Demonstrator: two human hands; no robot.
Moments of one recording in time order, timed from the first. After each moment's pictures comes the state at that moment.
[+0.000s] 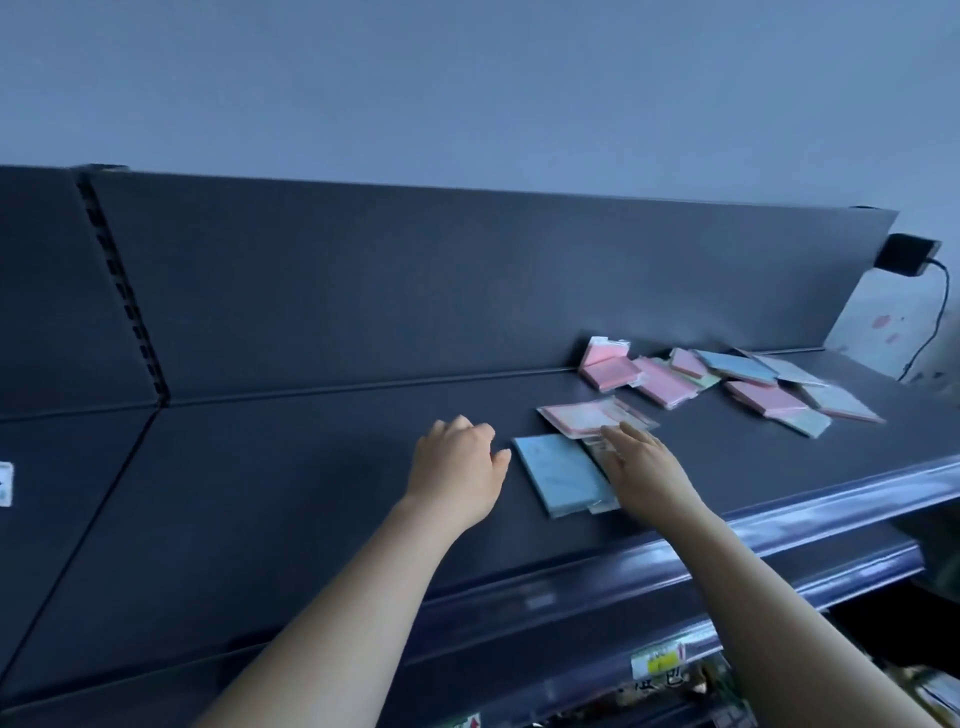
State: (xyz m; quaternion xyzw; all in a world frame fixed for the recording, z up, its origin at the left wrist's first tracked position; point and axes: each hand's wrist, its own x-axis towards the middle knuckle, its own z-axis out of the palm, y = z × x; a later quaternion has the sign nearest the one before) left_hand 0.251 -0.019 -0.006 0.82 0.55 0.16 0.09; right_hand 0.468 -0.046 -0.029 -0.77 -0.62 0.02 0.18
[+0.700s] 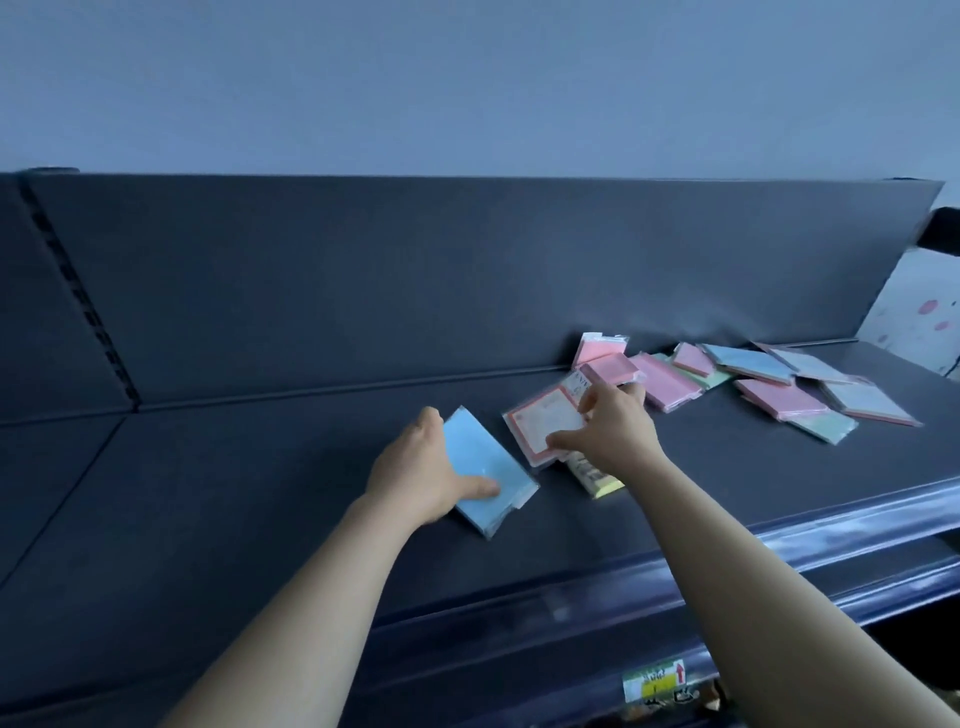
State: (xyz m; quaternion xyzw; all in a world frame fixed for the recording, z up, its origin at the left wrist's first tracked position) left_hand 0.265 -0.004 -0.002 0.72 0.65 0.15 0.21; right_hand 0.476 0.006 0.002 -0.79 -0.55 0.14 0.25
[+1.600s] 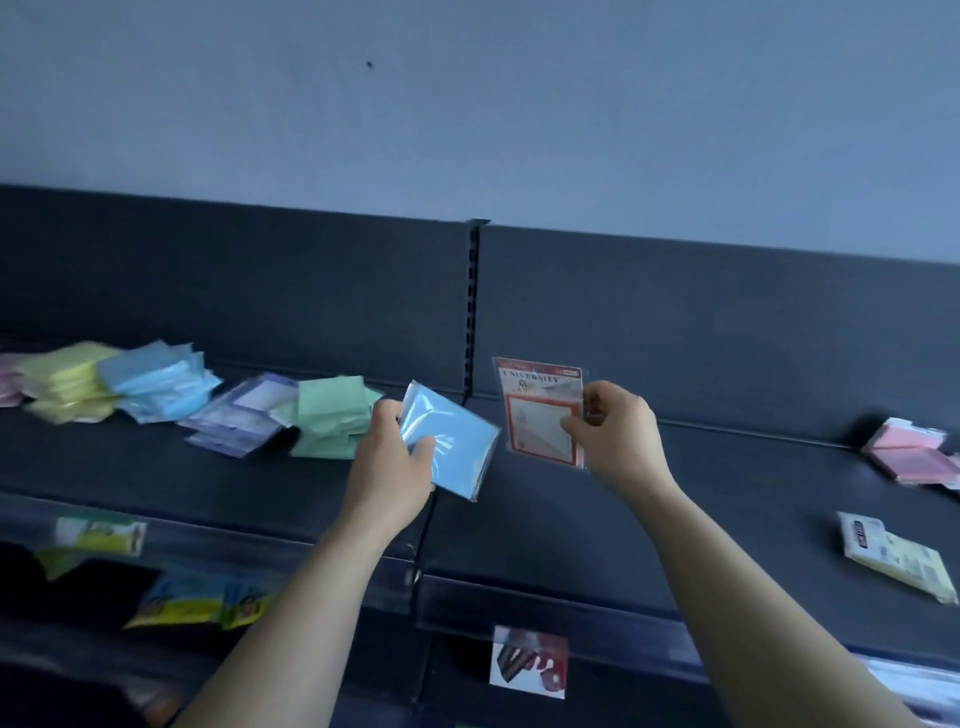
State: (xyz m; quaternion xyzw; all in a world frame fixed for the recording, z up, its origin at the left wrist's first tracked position) left_hand -0.049 -0.098 0.022 0.49 0.69 0.49 0.21; right_hand 0.158 -0.024 0.042 -0.54 -0.68 0.23 0.44
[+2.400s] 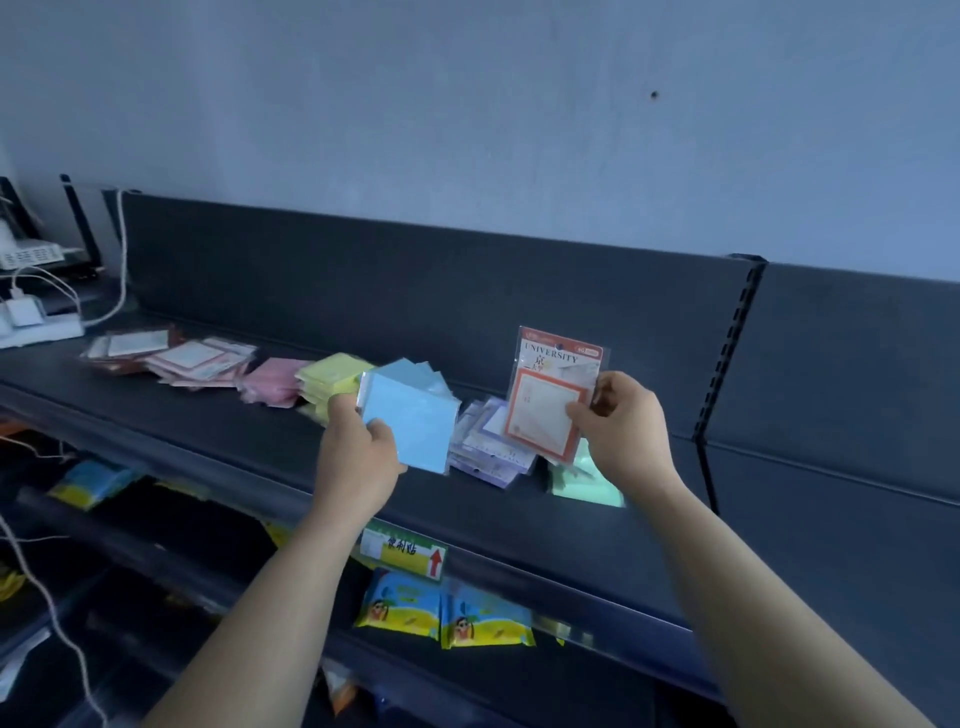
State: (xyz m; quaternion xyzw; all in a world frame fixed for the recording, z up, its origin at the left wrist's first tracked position) left_hand -0.332 -0.163 0.039 0.35 0.75 0.54 0.12; right_hand -0.126 -0.043 0.058 -0.45 -0.69 0.32 0.46
